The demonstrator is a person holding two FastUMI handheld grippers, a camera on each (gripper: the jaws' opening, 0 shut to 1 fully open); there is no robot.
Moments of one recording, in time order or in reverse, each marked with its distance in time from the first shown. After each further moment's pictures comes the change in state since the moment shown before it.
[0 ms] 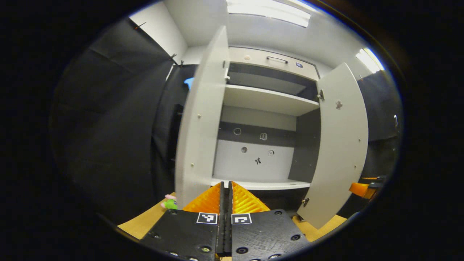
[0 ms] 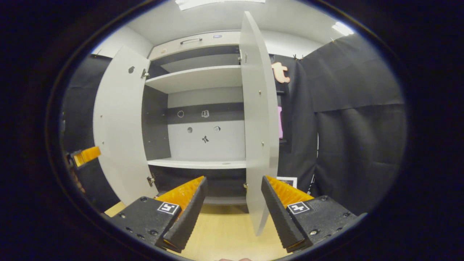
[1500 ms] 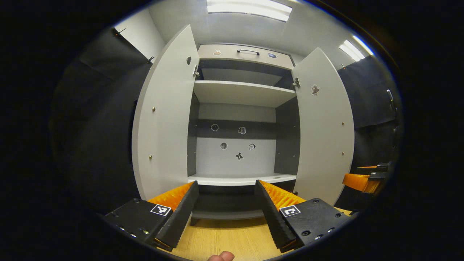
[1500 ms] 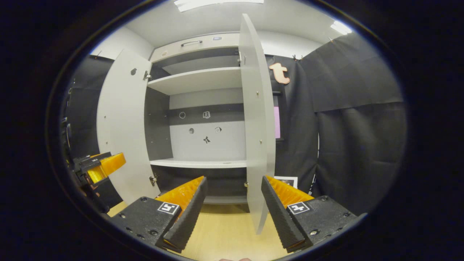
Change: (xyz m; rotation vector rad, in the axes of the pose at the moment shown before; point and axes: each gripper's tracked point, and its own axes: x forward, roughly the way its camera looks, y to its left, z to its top) left arm 0.003 -0.043 -0.009 0.086 -0.010 -0.080; right arm -0.002 -0.006 -0.004 0.007 -0.005 -0.018
